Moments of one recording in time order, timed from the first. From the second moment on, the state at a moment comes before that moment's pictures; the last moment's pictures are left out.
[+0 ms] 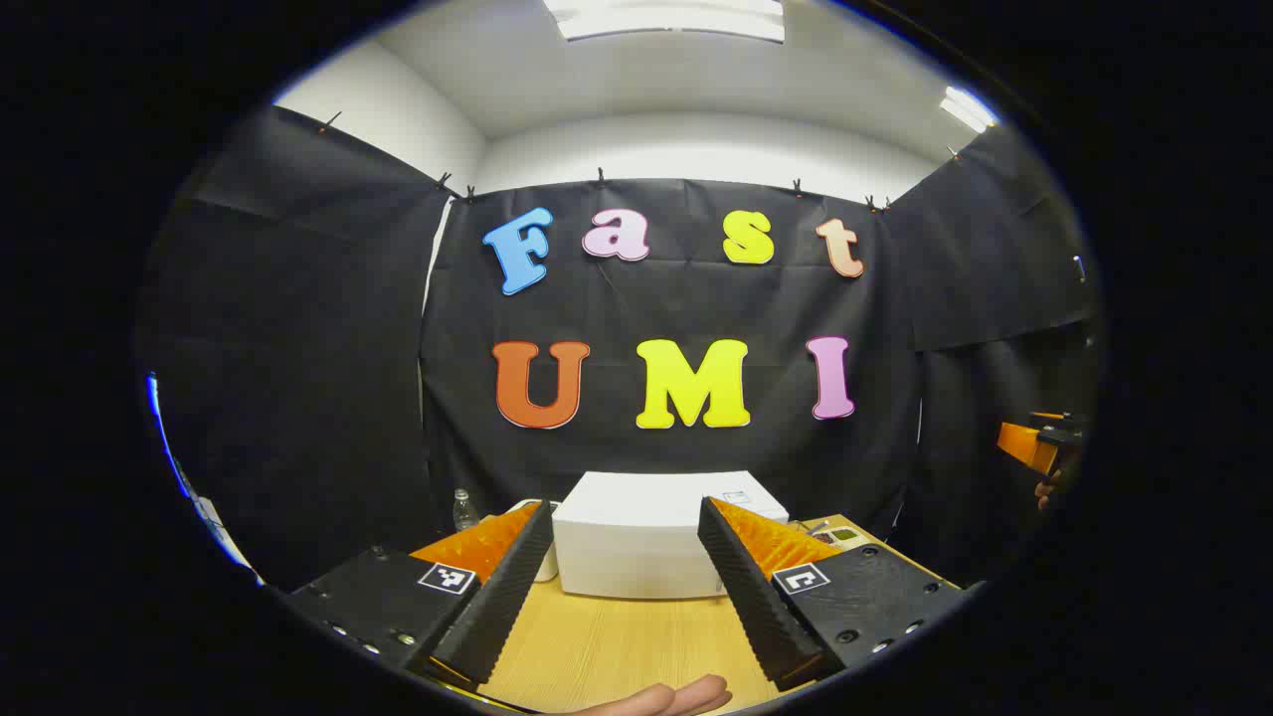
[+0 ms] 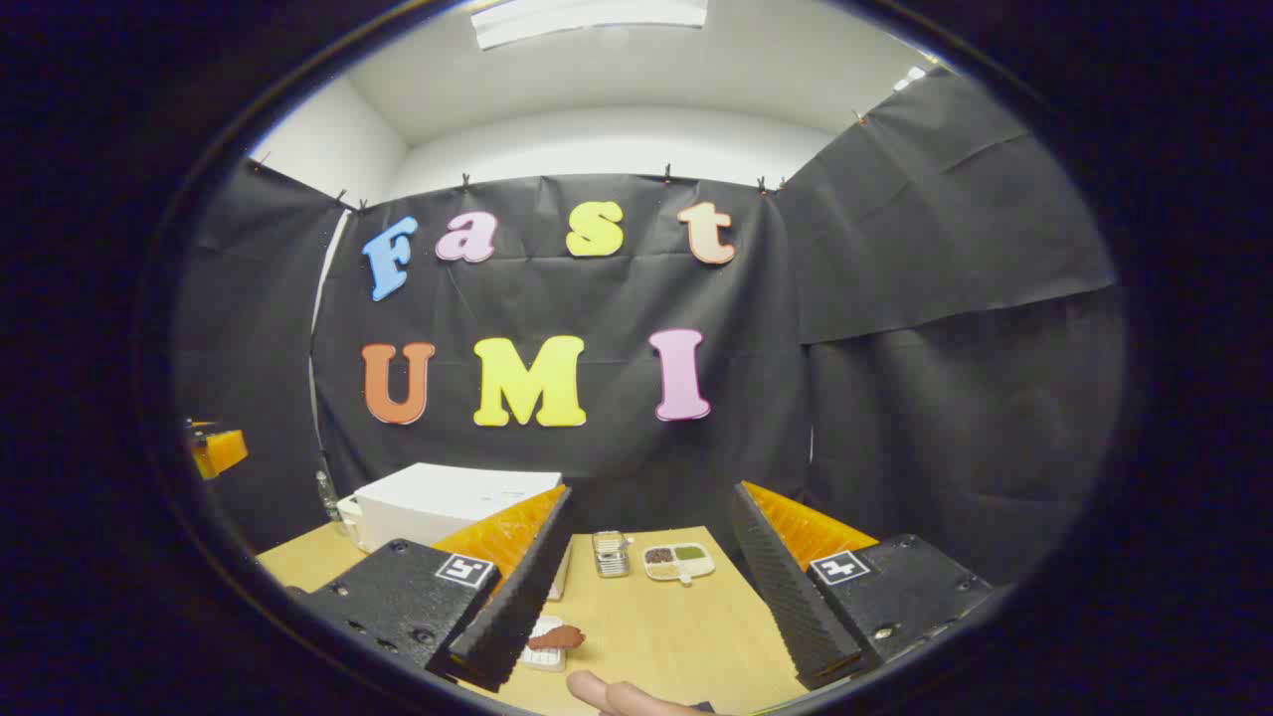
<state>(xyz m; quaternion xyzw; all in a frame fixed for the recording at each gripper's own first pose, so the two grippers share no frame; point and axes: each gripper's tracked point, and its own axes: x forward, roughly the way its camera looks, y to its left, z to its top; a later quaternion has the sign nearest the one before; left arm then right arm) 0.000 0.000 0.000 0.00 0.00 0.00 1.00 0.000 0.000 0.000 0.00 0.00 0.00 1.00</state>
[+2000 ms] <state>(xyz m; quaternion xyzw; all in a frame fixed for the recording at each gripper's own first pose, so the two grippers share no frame) 0.125 -0.115 -0.148 -0.02 0.06 -0.07 1.00 0.001 -0.041 -0.009 -0.05 -0.10 -0.02 0.99</state>
